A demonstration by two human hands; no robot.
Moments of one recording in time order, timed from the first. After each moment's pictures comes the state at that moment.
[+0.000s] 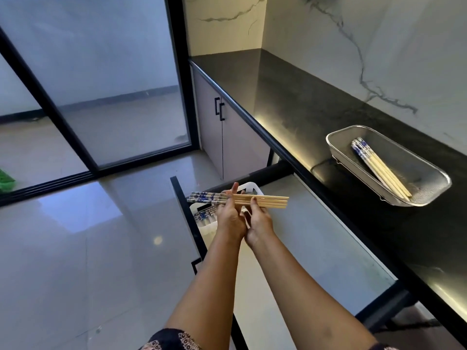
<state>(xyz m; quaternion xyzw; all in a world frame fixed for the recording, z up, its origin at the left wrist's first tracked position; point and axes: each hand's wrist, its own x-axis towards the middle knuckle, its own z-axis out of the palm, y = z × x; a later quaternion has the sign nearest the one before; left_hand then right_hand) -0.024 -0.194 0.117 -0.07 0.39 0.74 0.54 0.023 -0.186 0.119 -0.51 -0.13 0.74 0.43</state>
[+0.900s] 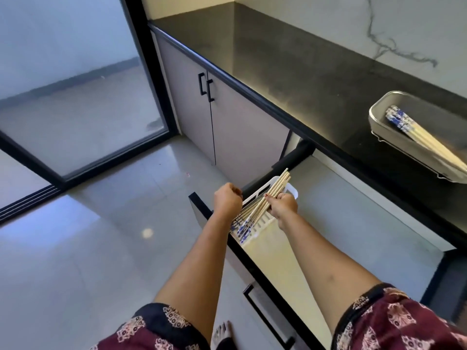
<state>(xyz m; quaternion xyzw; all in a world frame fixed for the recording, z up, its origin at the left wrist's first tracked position) -0.196 -0.105 0.051 0.42 0.77 0.26 0.40 -0.060 -0.087 0.024 -0.74 -0.31 0.51 0.31</state>
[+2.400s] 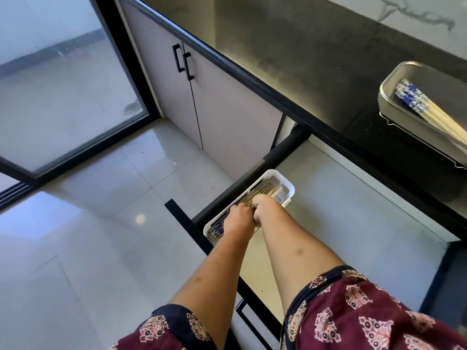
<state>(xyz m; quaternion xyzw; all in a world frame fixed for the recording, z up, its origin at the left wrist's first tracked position) -0.144 -0.099 -0.006 0.66 0.68 -0.04 0.31 -0.090 -0.043 -0.003 -0.77 -0.12 0.61 0.10</state>
